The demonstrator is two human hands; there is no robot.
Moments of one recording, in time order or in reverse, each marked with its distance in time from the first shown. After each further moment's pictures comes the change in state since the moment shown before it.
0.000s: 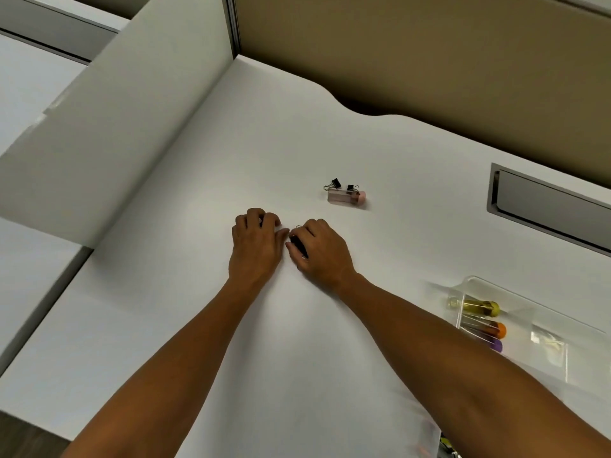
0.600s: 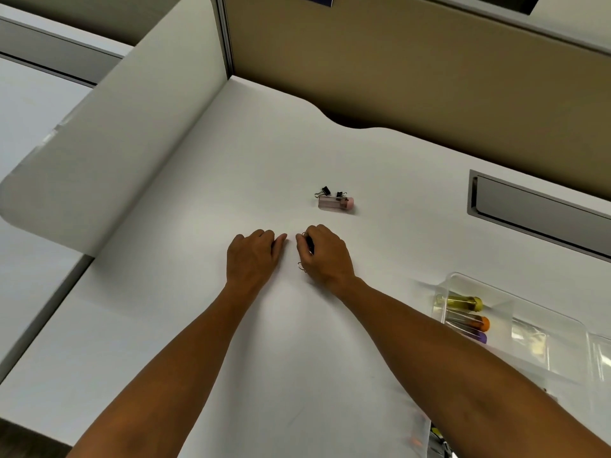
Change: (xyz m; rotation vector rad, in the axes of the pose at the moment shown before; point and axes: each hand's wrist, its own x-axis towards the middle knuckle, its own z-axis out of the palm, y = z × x) left_hand -0.004 0.011 -0.017 0.068 0.053 0.098; right_hand -0.003 -0.002 -0.019 0.209 -0.054 0.377
